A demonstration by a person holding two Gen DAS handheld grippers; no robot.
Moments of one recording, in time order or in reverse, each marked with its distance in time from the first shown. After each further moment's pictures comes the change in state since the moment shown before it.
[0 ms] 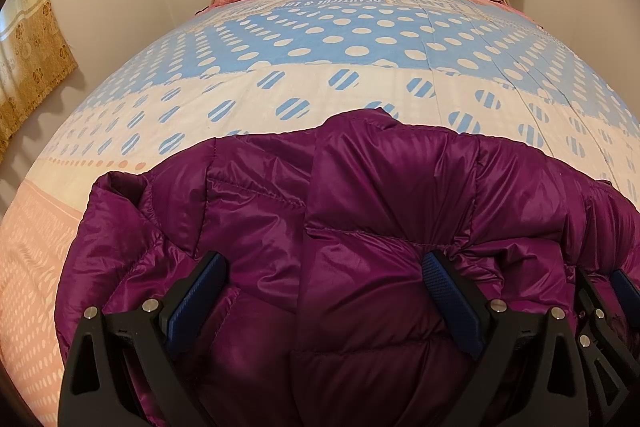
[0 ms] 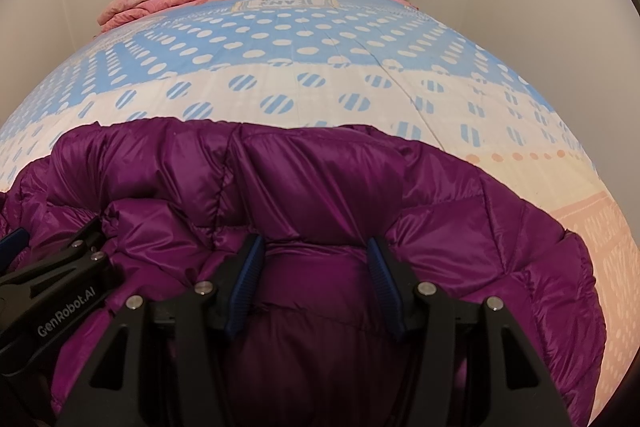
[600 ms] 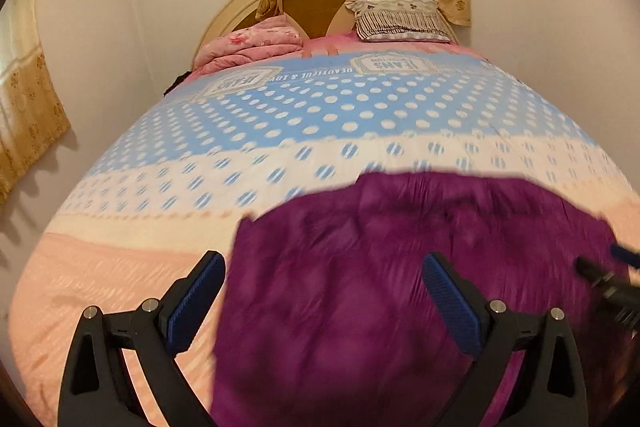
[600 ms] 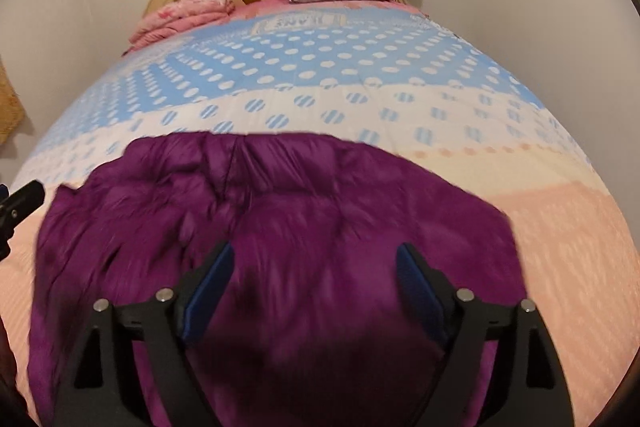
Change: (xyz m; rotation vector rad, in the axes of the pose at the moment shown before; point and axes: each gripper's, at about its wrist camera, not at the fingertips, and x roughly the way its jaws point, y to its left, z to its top) left arm -0.159 0.090 -0.038 0.137 -0.206 -0.101; right arm -0.107 -0.077 -0.042 0.012 -0.035 0.155
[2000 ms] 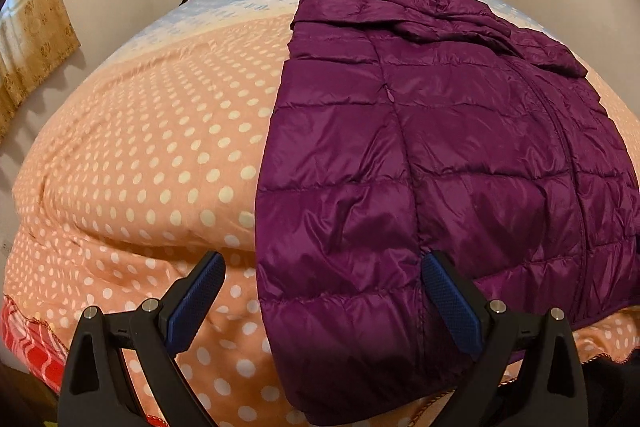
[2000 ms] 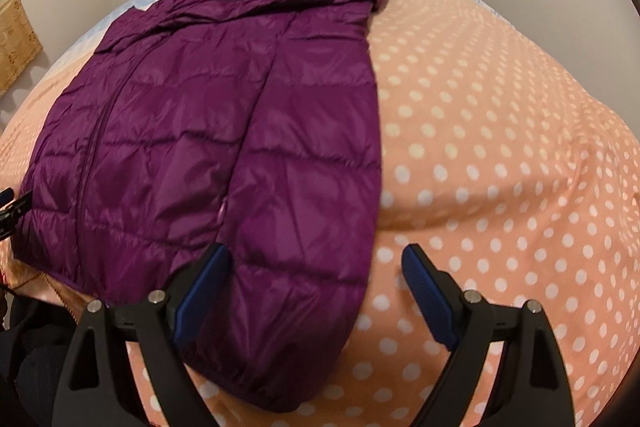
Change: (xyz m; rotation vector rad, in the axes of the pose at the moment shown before) left arm -0.141 0.070 -0.276 -0.022 0.240 -0.058; right arm -0.151 -0.003 -0.271 -0.035 0.203 -0.033
